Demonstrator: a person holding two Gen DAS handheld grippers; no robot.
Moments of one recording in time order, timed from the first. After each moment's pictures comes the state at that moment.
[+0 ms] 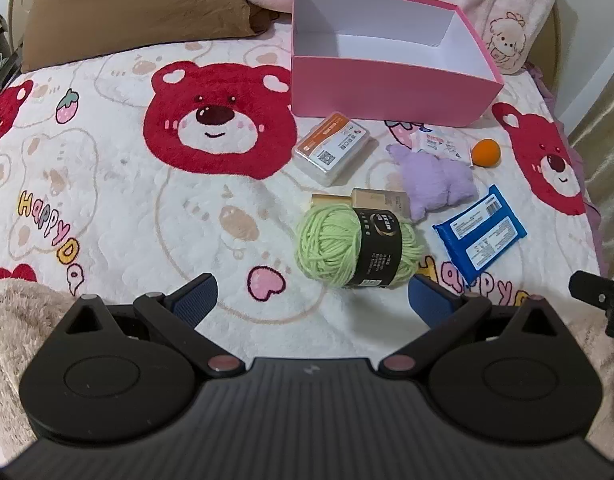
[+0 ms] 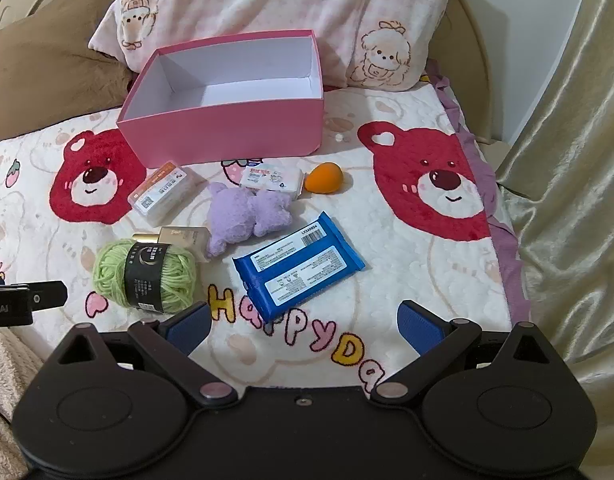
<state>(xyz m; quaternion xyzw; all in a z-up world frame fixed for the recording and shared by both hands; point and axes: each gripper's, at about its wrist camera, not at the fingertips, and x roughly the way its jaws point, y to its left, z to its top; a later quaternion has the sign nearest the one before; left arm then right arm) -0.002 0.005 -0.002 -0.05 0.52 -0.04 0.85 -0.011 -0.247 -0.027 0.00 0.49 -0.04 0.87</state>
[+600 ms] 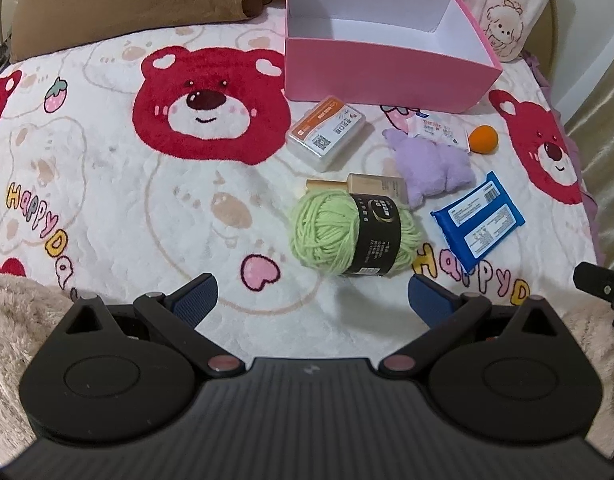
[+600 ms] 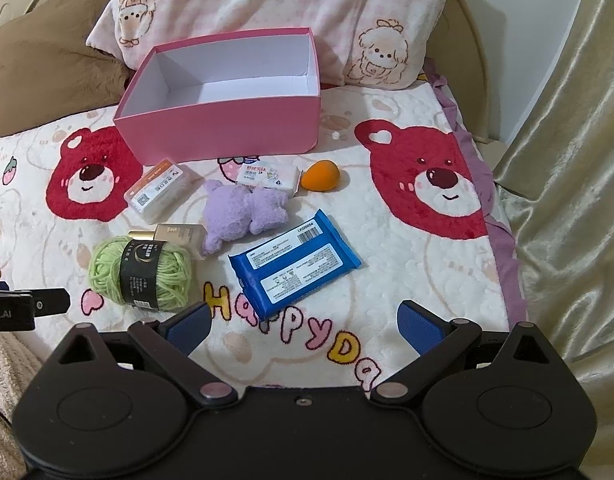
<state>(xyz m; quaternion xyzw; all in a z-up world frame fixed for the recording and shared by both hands) 0.001 0.008 -0.013 -0.05 0.55 -0.04 0.83 -0.012 -0.248 -0.029 0.00 0.50 -0.04 0.87</state>
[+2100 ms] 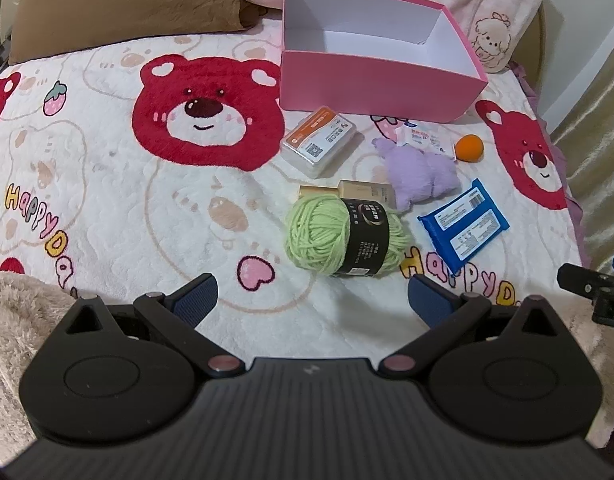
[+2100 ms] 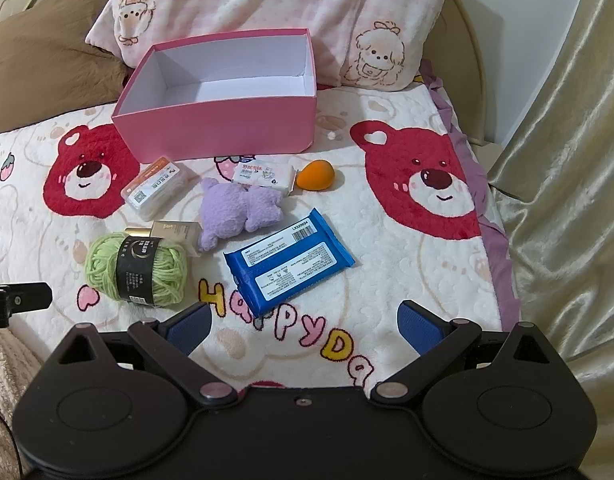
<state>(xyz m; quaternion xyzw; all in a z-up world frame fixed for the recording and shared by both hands) -0.011 0.013 -0.002 -0.06 0.54 -0.06 0.84 -0.015 -0.249 -0.027 -0.01 0.50 -0.05 0.87</state>
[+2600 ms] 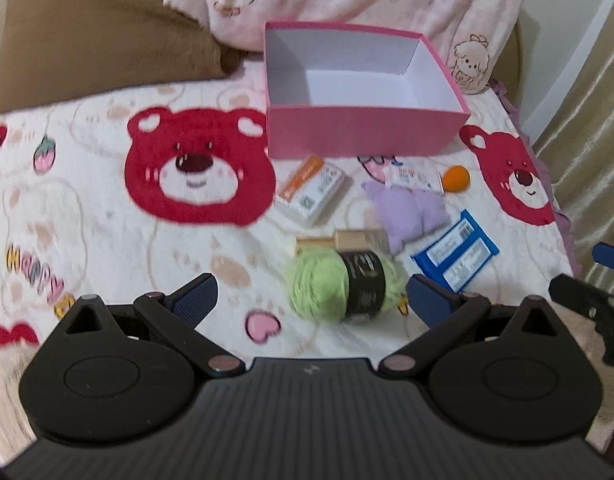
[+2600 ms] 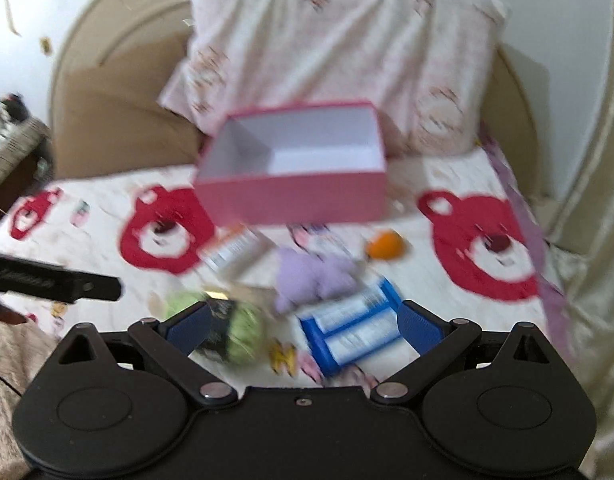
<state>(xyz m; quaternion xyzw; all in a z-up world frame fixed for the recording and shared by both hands) 0.023 0.023 0.026 -0.03 0.50 -0.09 0.86 -0.027 -0.240 -0.007 0.03 0.38 0.06 0.92</state>
